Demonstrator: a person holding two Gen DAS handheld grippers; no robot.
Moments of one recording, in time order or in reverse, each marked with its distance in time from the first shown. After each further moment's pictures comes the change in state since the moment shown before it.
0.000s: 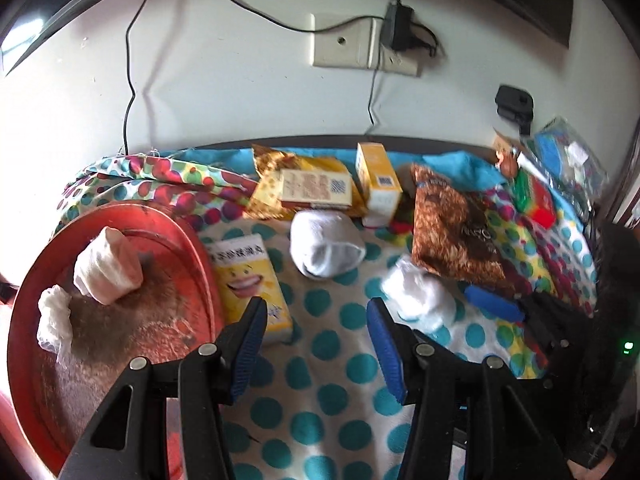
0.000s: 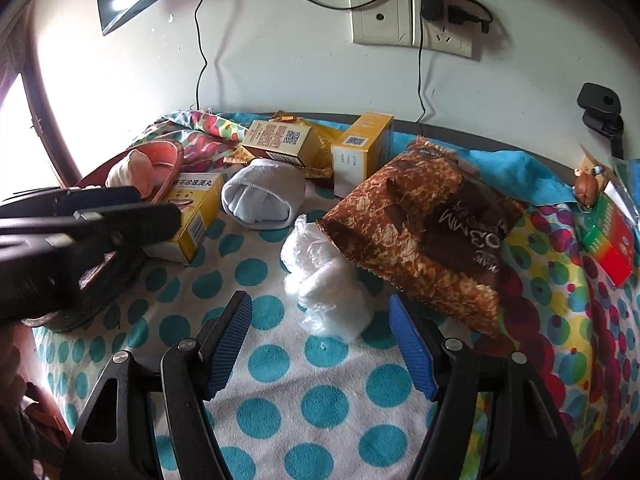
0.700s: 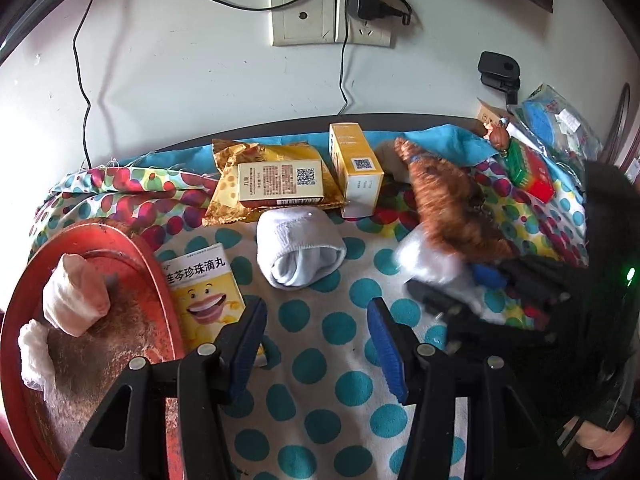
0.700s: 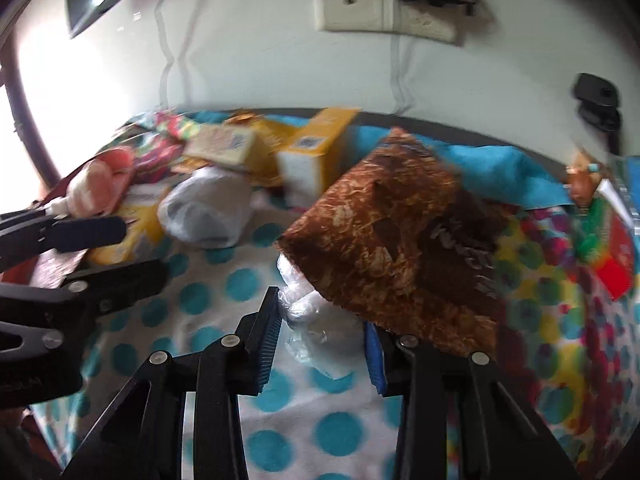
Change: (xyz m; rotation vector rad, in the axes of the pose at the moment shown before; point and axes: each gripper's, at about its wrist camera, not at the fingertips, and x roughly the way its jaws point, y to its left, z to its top) left arm 0.037 -0.019 0.010 0.104 0.064 -0.023; right arm 0.021 -0.021 0.019 0.032 0.024 -0.086
